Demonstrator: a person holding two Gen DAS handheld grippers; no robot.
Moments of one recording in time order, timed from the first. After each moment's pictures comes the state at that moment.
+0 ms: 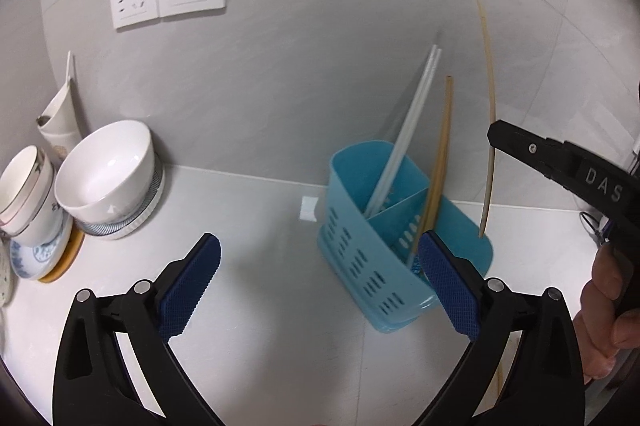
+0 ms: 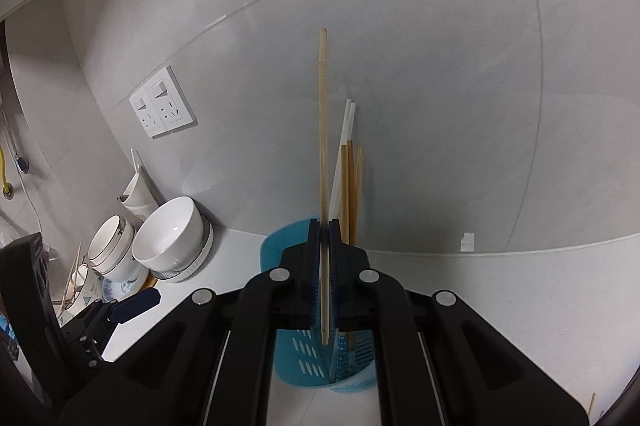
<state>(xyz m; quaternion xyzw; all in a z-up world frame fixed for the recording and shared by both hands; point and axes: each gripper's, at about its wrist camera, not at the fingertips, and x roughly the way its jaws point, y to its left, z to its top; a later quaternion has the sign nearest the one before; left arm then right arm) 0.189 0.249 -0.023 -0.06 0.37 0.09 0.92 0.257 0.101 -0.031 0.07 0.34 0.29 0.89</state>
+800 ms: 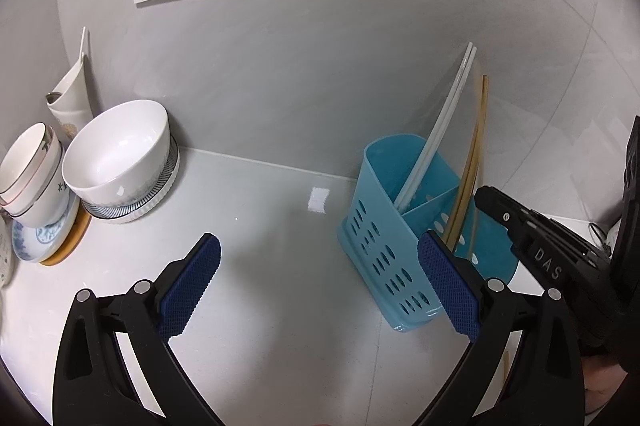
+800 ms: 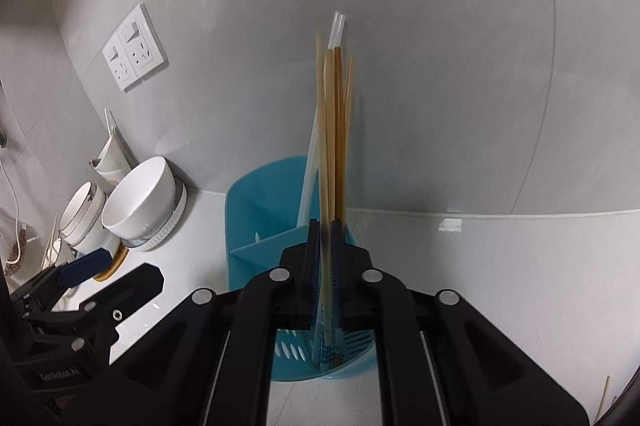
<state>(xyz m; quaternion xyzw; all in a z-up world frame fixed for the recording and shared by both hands) 0.193 0.266 -0.030 -0.08 0.38 0.11 0.91 0.256 0.116 -0.085 0.04 0.38 0.27 0.88</state>
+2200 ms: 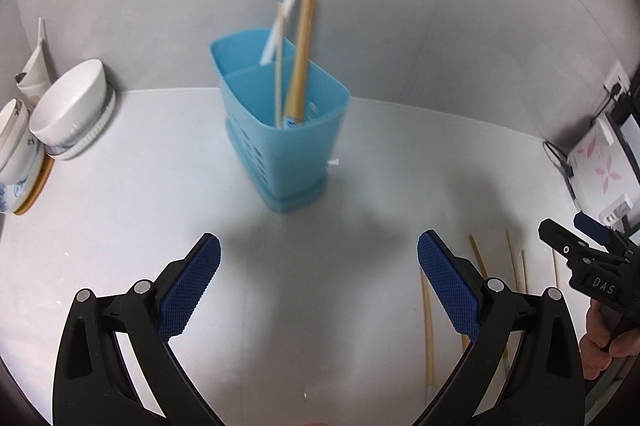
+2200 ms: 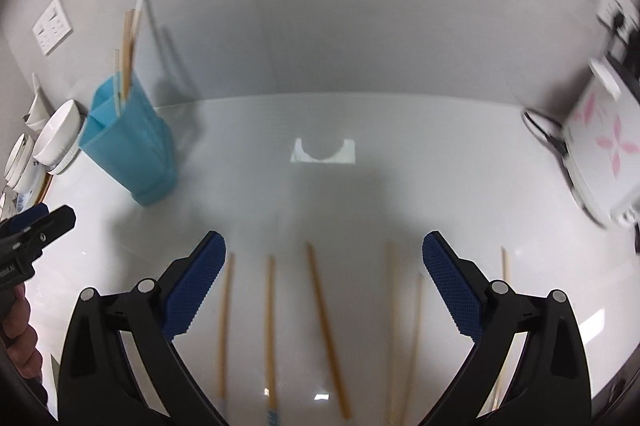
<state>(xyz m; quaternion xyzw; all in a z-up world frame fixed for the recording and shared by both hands) 0.129 0.121 -0.052 -0.05 0.47 0.03 0.88 0.172 -0.127 -0.090 -0.02 0.49 0.10 0.87</state>
